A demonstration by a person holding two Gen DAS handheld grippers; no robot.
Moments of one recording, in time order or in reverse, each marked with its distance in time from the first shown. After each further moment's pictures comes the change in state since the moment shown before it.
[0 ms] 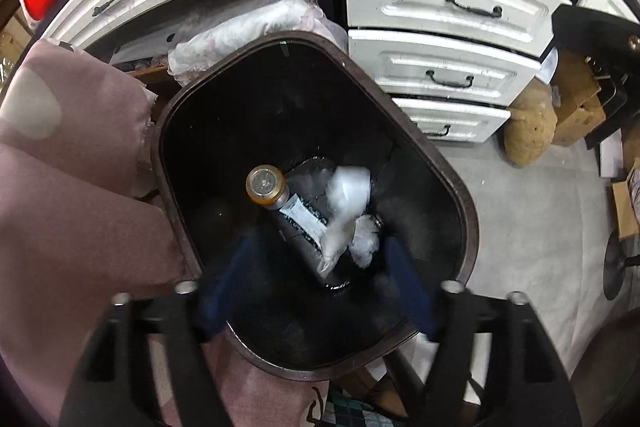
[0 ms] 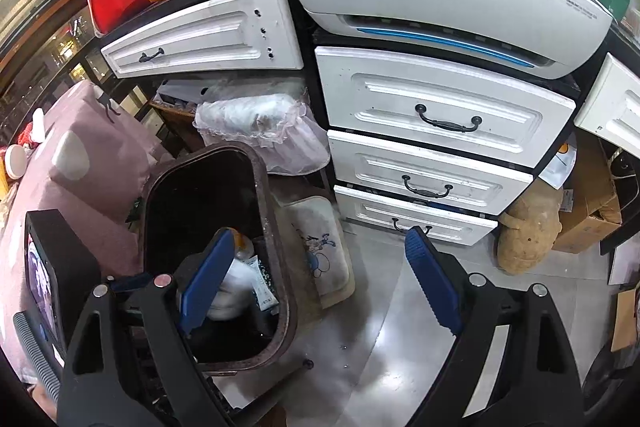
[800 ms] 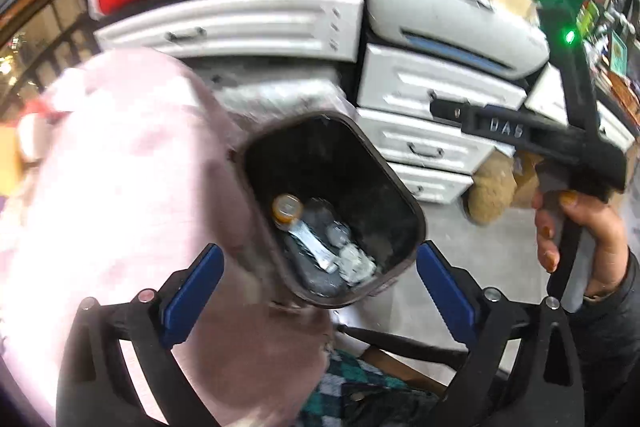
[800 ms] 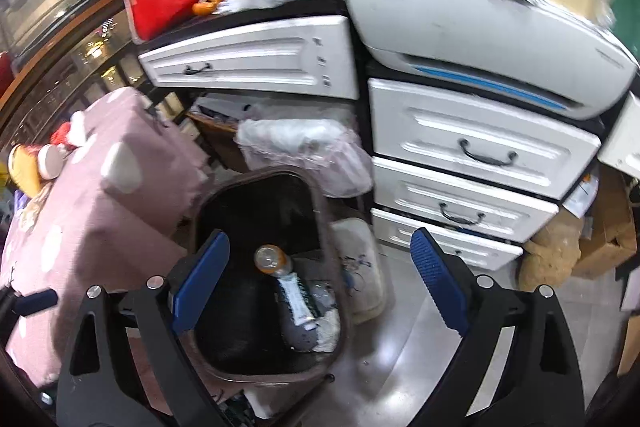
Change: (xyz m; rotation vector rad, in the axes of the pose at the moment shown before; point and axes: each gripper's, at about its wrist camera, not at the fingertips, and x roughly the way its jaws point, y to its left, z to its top) left arm -0.157 0.071 -0.065 -0.144 -0.257 -0.067; right arm -0.025 0.058 0.015 -0.080 -0.068 0.117
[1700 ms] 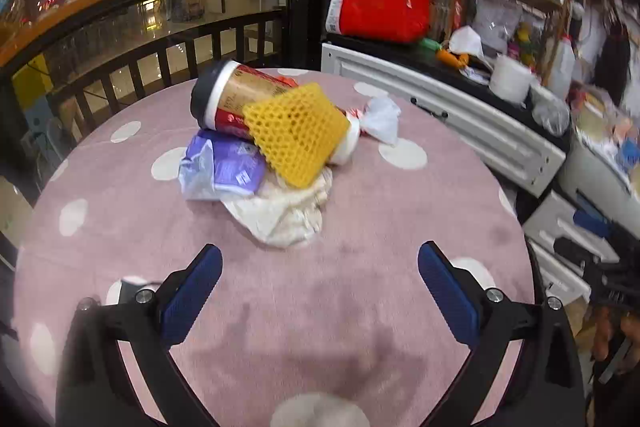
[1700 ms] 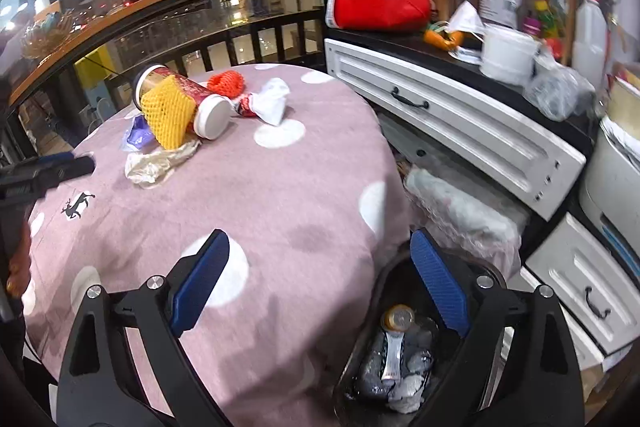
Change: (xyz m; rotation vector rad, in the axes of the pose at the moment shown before) left arm -0.107 0.260 -0.028 -0.457 -0.227 0.330; right arm -0.007 0.223 0.026 -0.446 -0.054 0.309
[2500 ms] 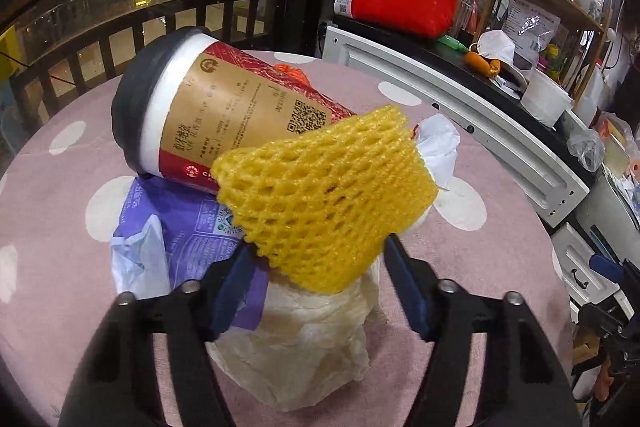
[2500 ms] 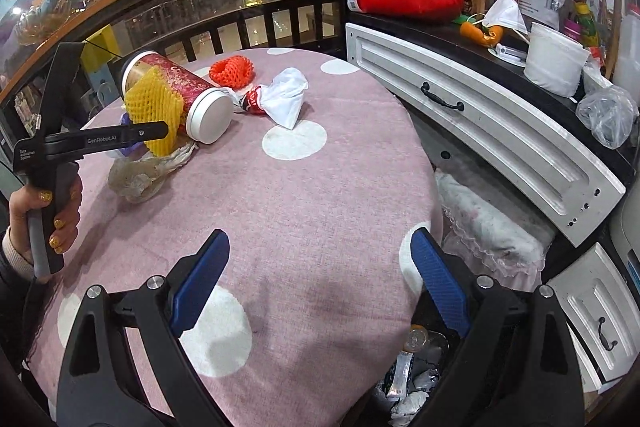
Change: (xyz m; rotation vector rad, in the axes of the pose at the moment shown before) left arm 0.115 0.040 0.050 -0.032 0.068 -0.077; right arm 0.058 0.012 0.028 -0.037 0.069 0.040
